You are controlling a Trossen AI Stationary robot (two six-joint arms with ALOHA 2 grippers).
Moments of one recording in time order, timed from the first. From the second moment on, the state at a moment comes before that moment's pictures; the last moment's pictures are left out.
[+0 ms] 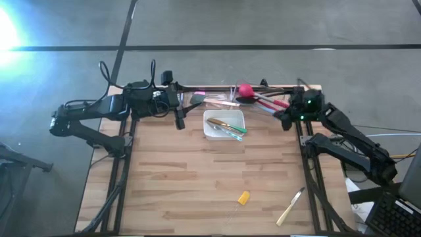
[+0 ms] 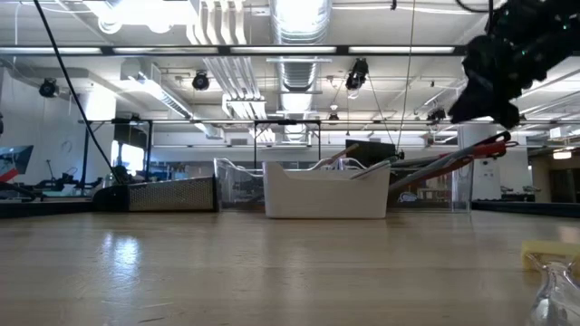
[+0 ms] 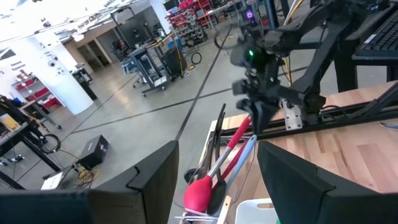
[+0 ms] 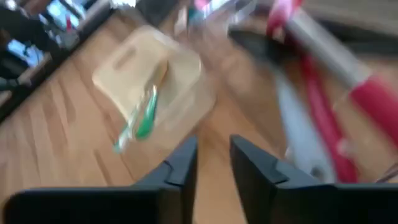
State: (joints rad) left arm 0.05 1.17 1.37 -0.29 -0.30 0.39; right arm -0.87 0.56 0.53 -0.60 -0.42 0.27
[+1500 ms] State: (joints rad) left arm 0.05 1.21 1.37 -0.29 -0.30 0.50; right arm -0.61 1.26 0.80 -0.86 0.14 0.12
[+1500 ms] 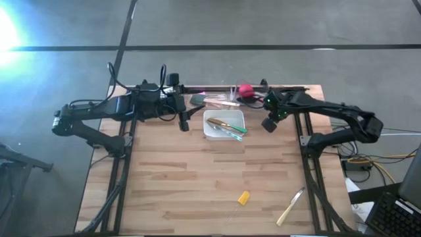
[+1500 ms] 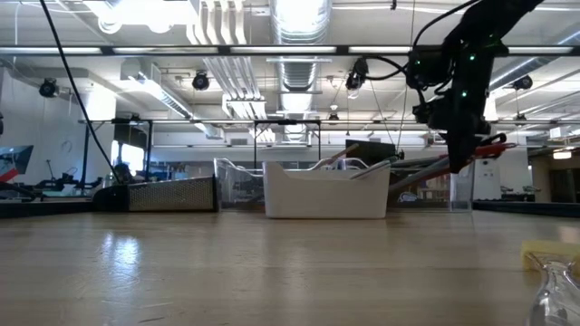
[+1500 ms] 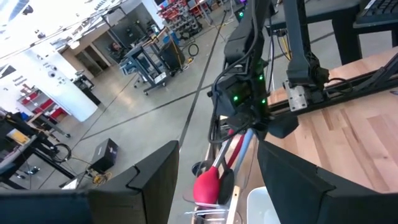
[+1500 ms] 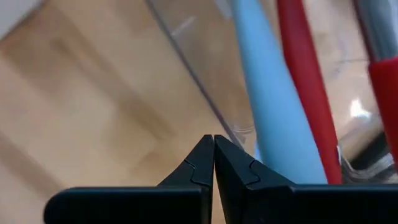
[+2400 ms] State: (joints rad) left arm 0.05 1.21 1.37 -0.47 -0.30 0.37; right arm -0.69 1.09 0.85 -0.81 0.10 0.20
